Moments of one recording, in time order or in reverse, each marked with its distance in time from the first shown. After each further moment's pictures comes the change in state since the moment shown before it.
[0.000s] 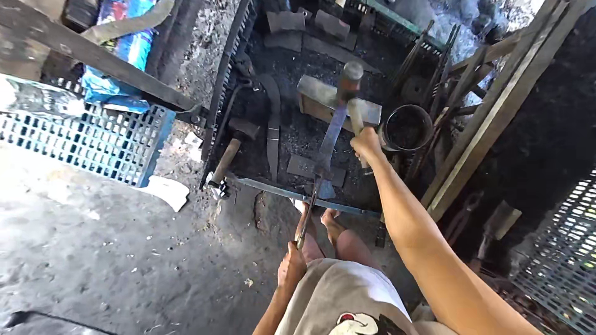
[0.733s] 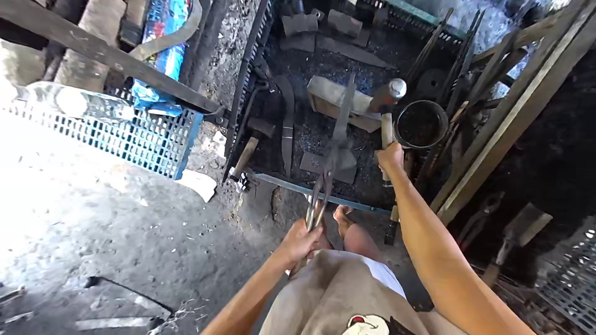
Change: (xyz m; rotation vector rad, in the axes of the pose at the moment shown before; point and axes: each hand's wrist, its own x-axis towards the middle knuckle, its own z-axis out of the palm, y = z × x) left_hand -0.055 0.081 -0.131 -0.631 -0.312 0.233; right_hand 0.009 0.079 -0.008 -0.023 -0.062 0.223
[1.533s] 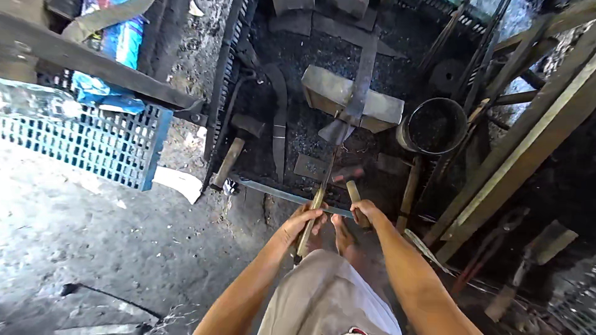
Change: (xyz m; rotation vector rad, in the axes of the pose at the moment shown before) left_hand 0.176 -0.036 -0.030 -0.571 -0.364 0.170; right_hand 0.011 0.130 0.163 0.376 -0.710 0.439
